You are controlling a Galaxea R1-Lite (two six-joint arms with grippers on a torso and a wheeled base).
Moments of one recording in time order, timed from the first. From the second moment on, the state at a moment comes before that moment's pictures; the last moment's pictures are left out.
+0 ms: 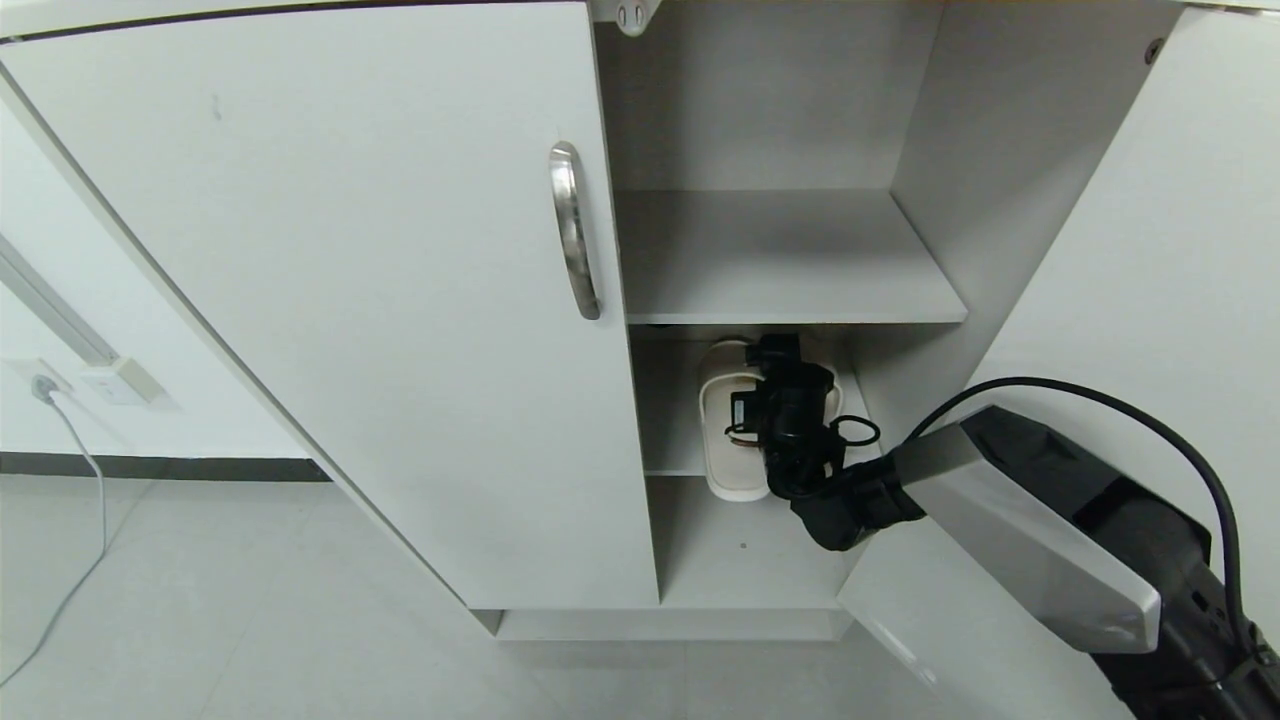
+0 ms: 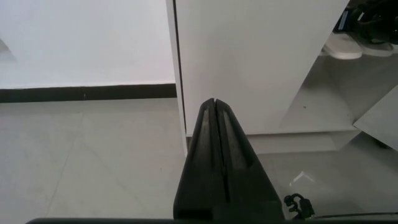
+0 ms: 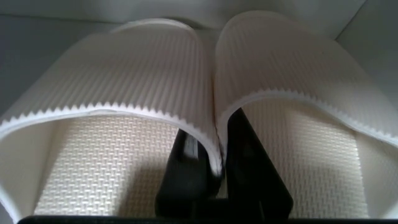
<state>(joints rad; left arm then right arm) 0.00 0.00 0.00 0.00 -0.01 0.02 0.57 2.56 -1.70 -0.88 -0.58 -0.02</state>
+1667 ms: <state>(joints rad) 0.00 0.00 0.00 0.00 -0.01 0.02 0.65 2.31 -1.19 -1.08 -0.58 -0.02</state>
